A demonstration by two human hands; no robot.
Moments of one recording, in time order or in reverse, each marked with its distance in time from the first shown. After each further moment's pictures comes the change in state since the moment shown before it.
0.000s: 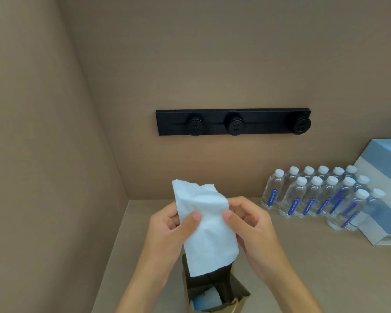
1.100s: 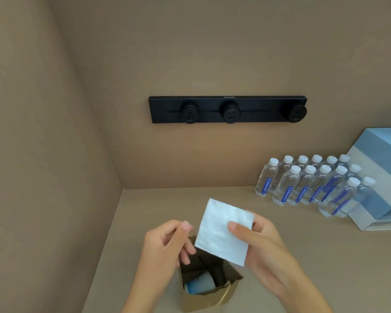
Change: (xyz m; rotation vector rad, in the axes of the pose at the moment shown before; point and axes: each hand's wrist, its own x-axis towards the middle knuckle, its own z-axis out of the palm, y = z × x) left_hand -0.025 -0.044 -0.008 0.390 0.119 -0.067; right_hand -0.034 0.014 -0.025 0.328 0.002 0.360
